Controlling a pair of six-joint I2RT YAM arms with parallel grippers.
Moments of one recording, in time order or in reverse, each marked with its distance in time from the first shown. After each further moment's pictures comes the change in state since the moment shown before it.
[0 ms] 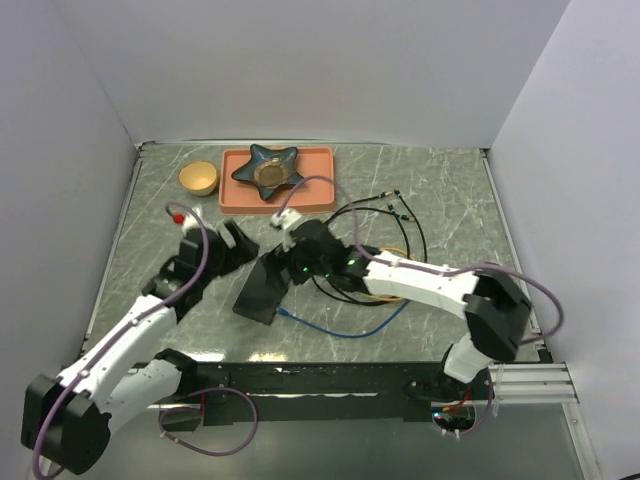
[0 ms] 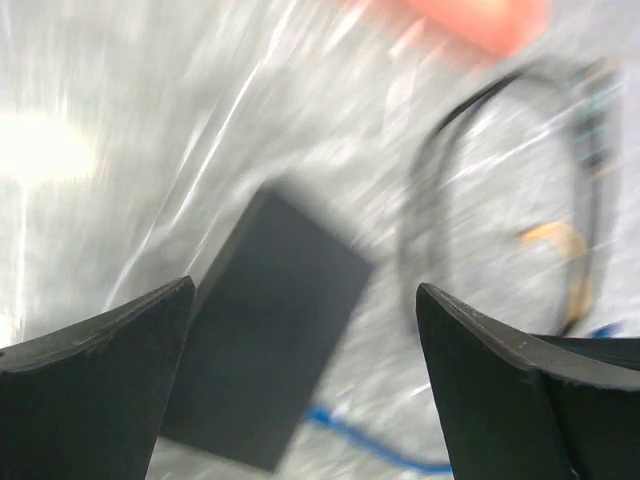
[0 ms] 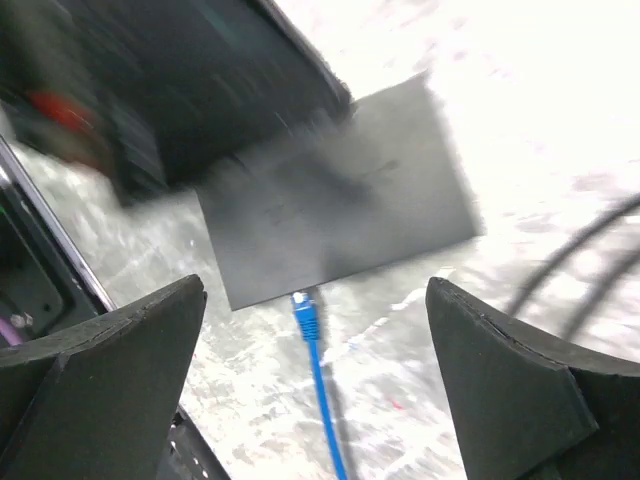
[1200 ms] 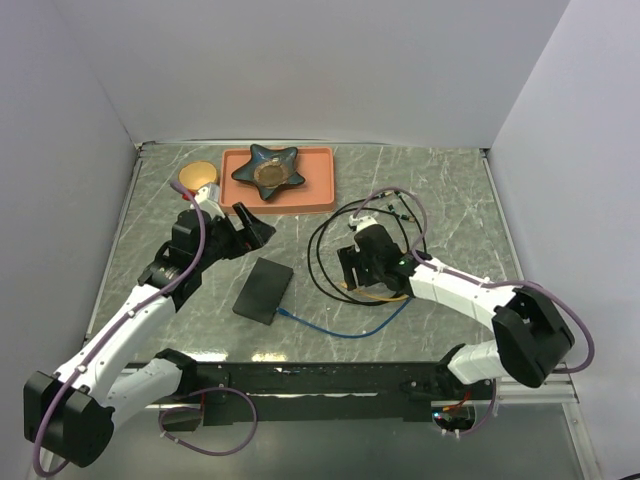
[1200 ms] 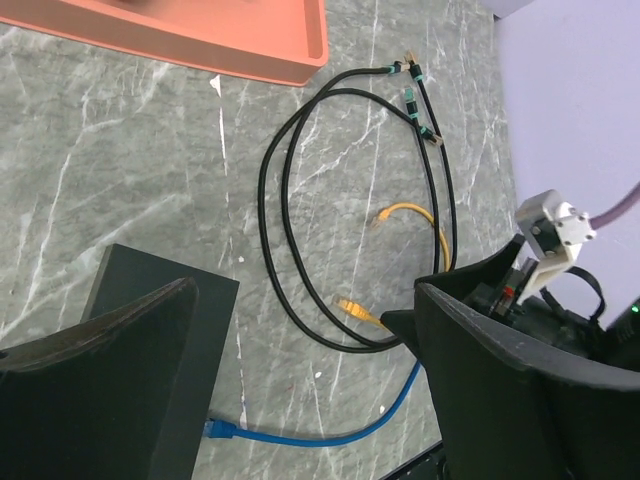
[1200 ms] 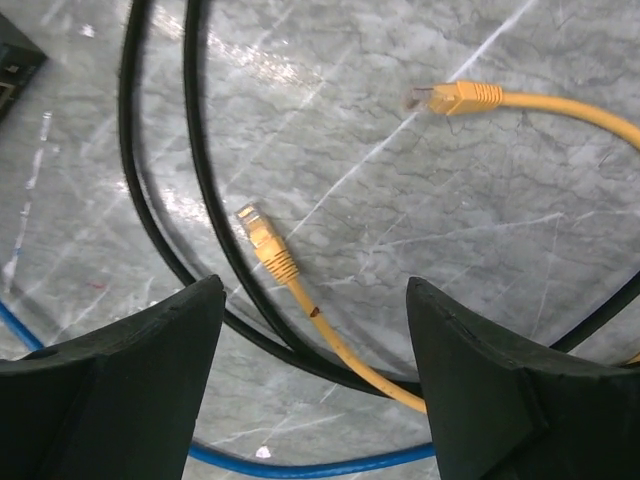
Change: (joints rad) left arm 0.019 0.035 0.209 0.053 0.245 0.080; right arm -0.330 -0.275 -0.362 -0.158 0.142 0.045
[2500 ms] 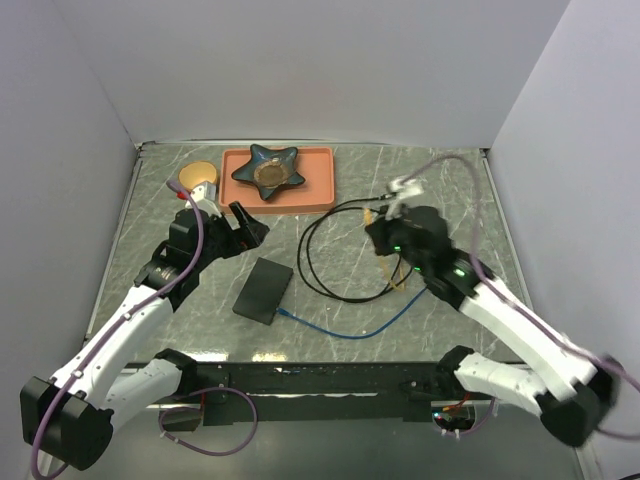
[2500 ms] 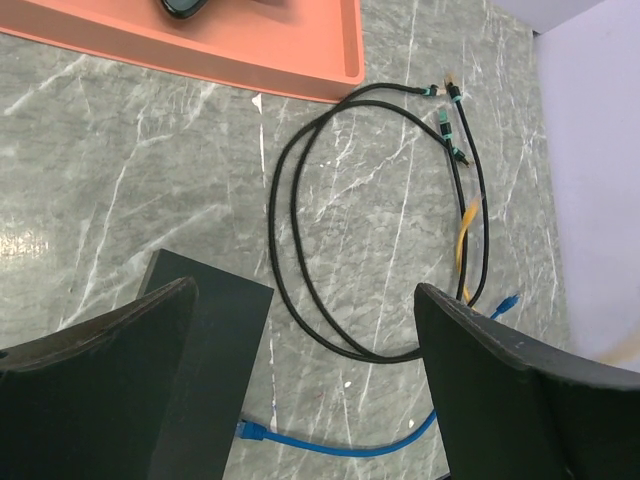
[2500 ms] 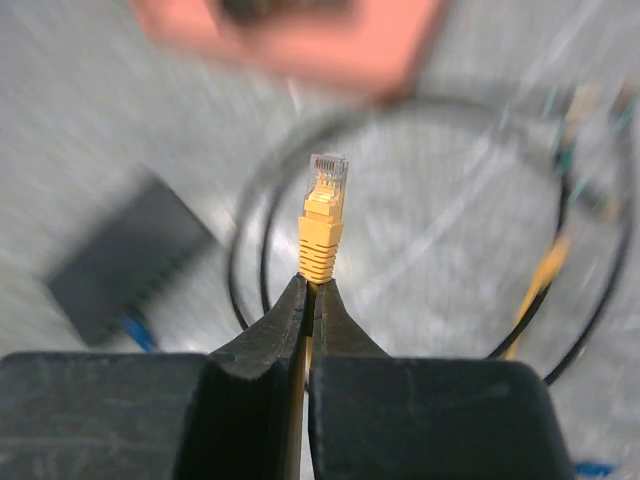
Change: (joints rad) left arm 0.000 -0.017 0.028 -0.067 -0.085 0.051; right arm -0.038 -0.321 0.133 -0.019 0.021 -0.040
